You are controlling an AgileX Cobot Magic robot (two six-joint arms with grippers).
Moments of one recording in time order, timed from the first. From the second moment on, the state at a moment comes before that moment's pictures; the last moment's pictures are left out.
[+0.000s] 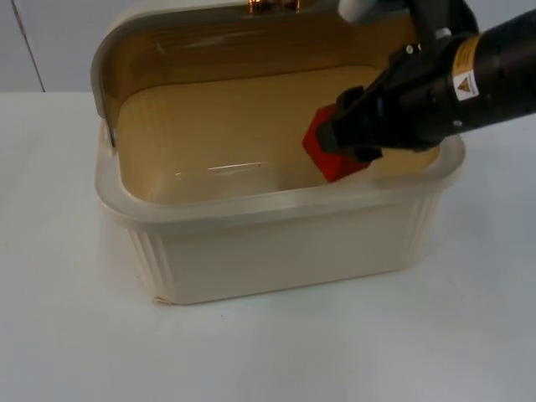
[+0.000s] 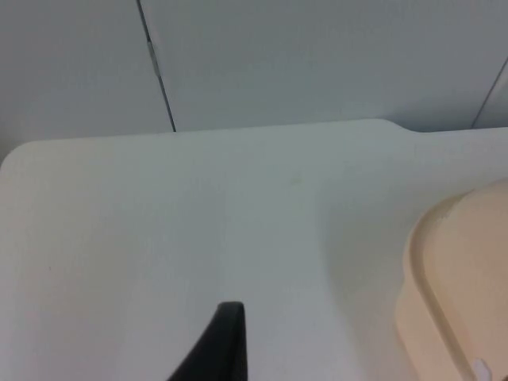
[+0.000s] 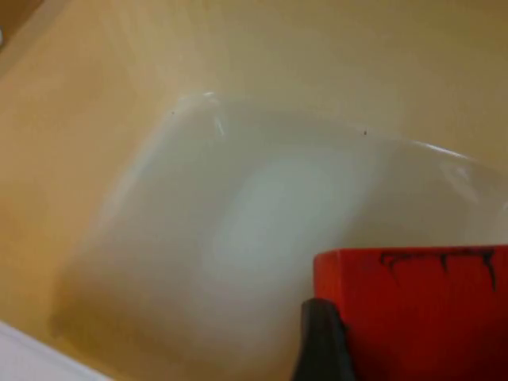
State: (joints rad) right arm 0.62 1.77 -1.00 -0.47 -0.03 0.50; left arm 0.05 1.23 -1.20 -0.16 0.70 0.18
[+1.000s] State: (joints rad) right arm 0.61 1.85 -1.12 -0.46 0.05 0.53; left arm 0.05 1.23 -1.20 -0.16 0.72 0.19
